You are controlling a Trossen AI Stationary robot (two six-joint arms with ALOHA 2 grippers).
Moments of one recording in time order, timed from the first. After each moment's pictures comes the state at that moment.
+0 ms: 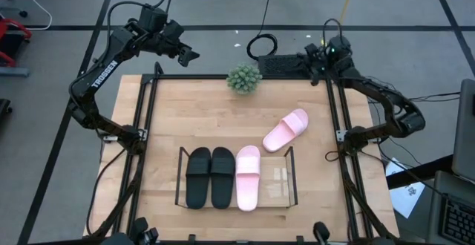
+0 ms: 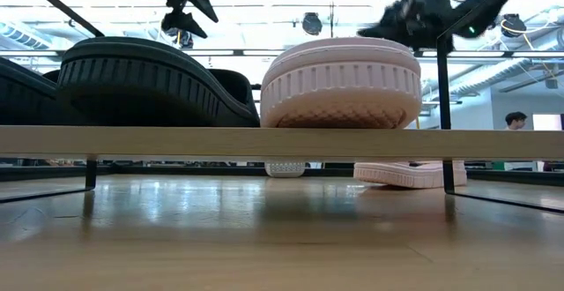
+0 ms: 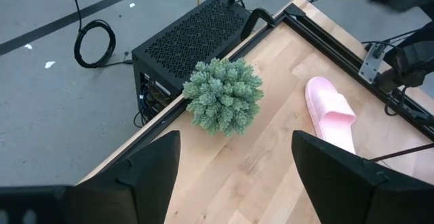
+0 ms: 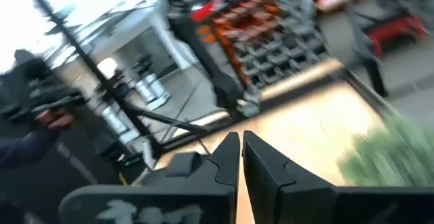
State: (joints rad) left arm 0.91 1.44 1.70 -0.99 0.37 -0.05; right arm -1.06 1.33 0.85 0.46 -1.29 0.46
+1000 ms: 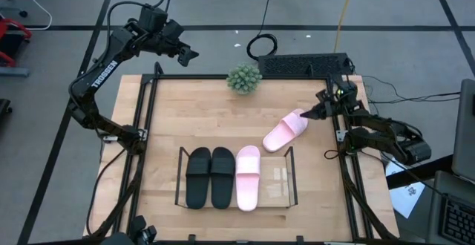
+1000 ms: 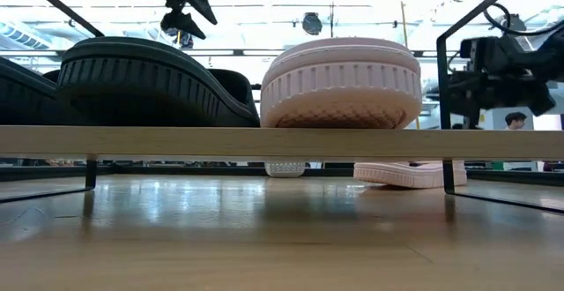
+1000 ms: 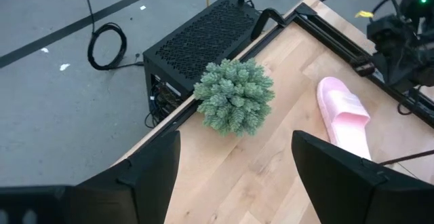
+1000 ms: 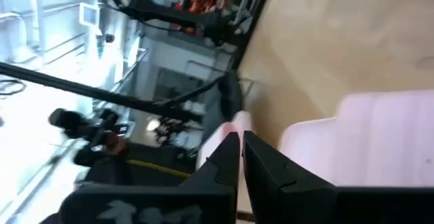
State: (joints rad) left arm 0.91 1.44 1.70 -0.99 0.33 -0.03; right arm -1.26 1.02 0.12 0.48 -1.43 0.83
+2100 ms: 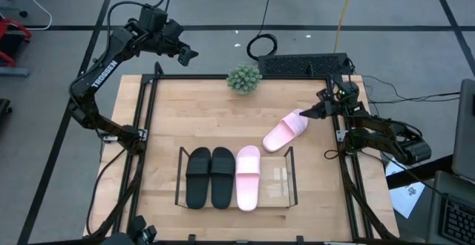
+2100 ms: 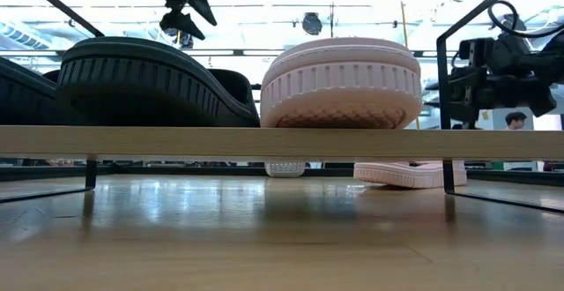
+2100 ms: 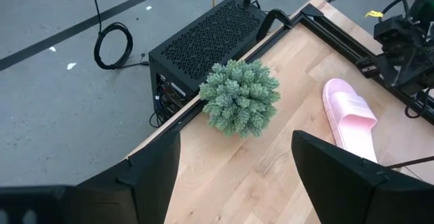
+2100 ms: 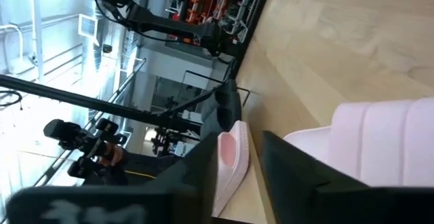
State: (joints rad) left arm 0.91 1.44 1.70 -0.99 0.30 -0.04; right arm -1.26 1.02 0.09 0.58 -1.39 0.89
